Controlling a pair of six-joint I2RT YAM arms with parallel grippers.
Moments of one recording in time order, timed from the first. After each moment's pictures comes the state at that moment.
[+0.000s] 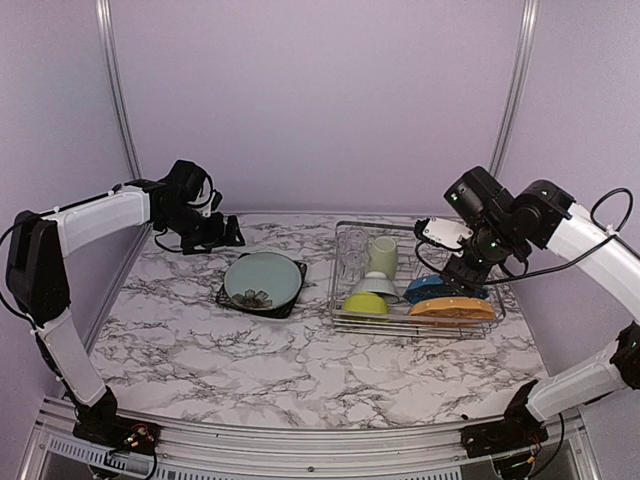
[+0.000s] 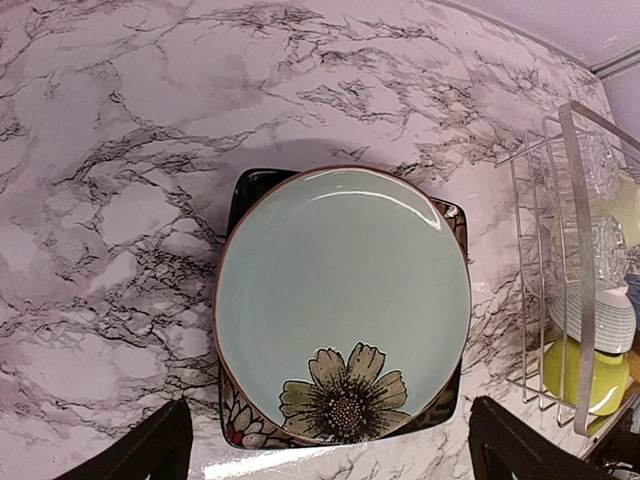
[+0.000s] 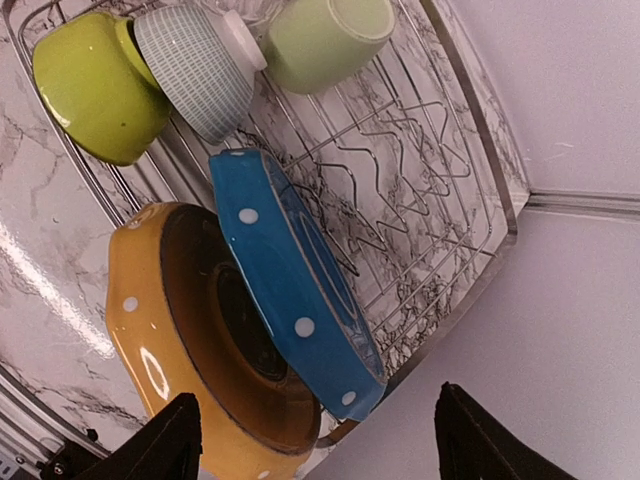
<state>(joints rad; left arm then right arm) -0.38 1.75 1.45 -0.66 0.19 -0.37 0.71 1.28 1.40 -1.23 0.37 -0.34</state>
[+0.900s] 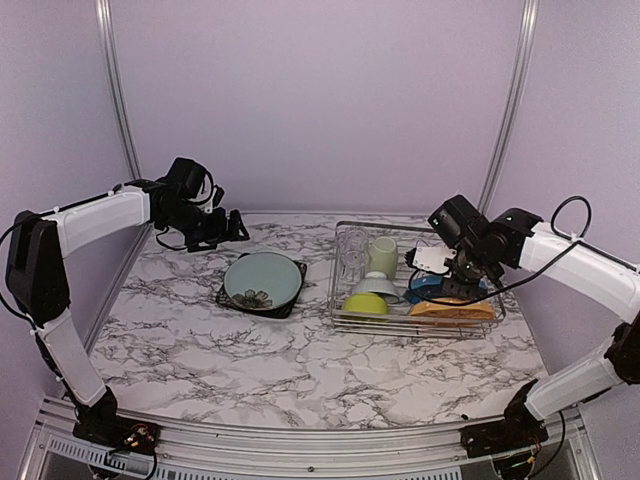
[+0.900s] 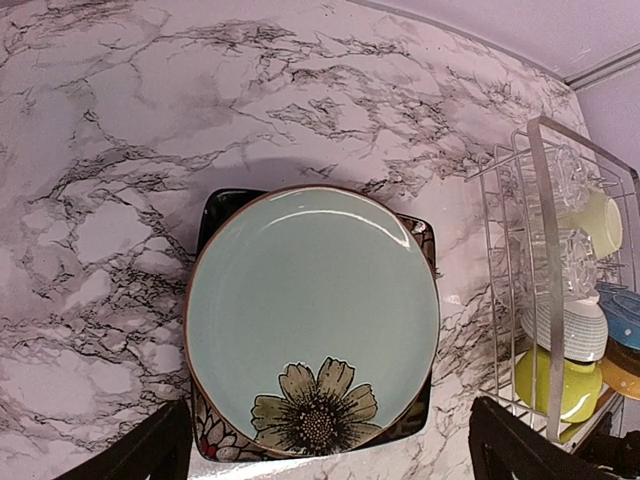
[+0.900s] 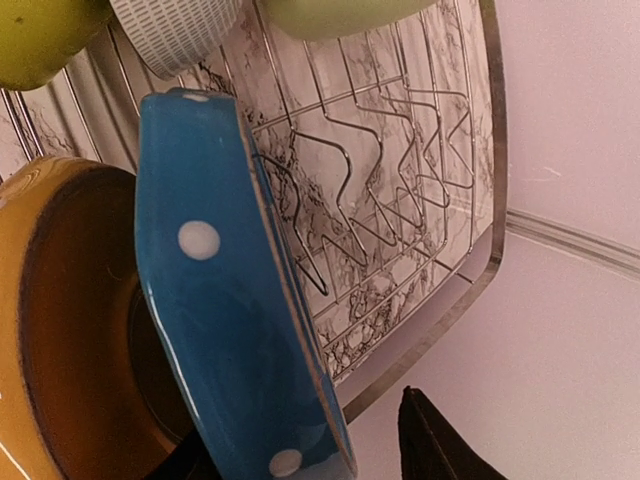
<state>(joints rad) -0.38 1.75 1.45 -0.60 0.23 -0.41 0.64 1.32 1.17 -1.00 0.50 -0.63</state>
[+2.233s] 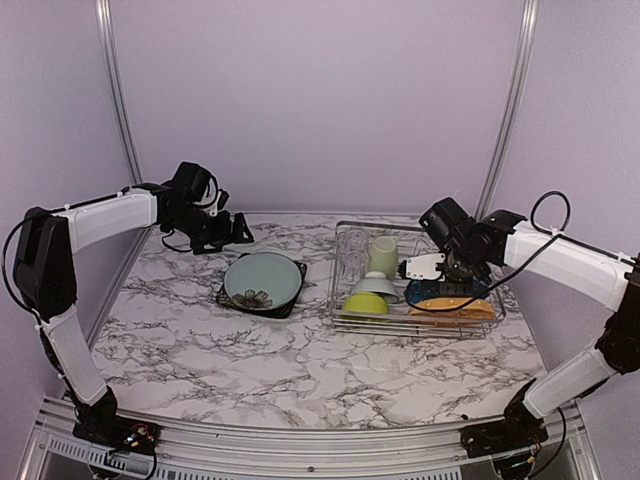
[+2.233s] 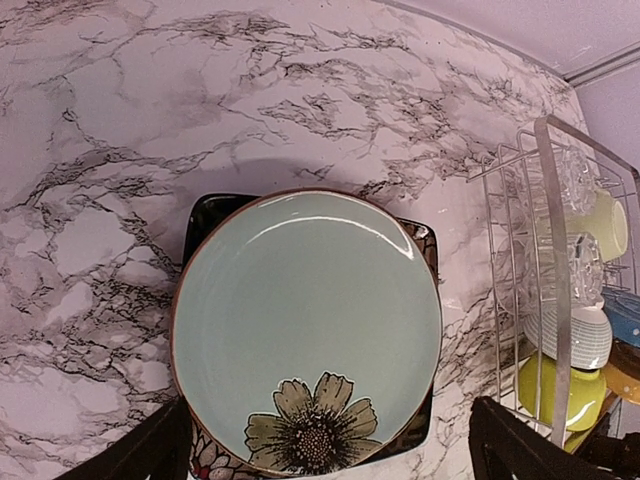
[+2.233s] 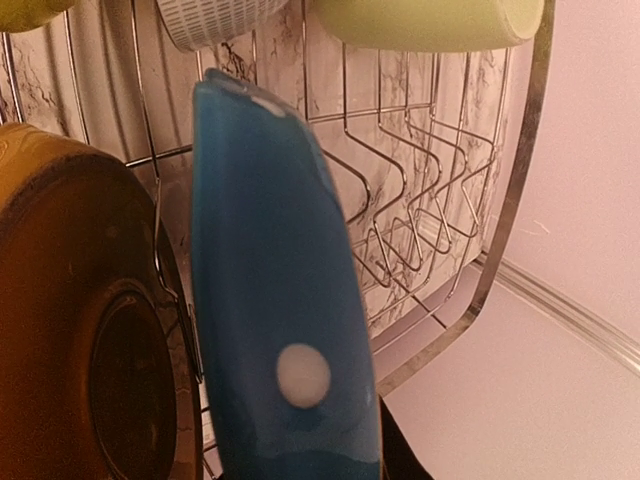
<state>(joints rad) -0.38 1.80 1.46 -0.56 0.26 -0.41 0.61 1.41 1.16 -0.91 0.50 -0.89</state>
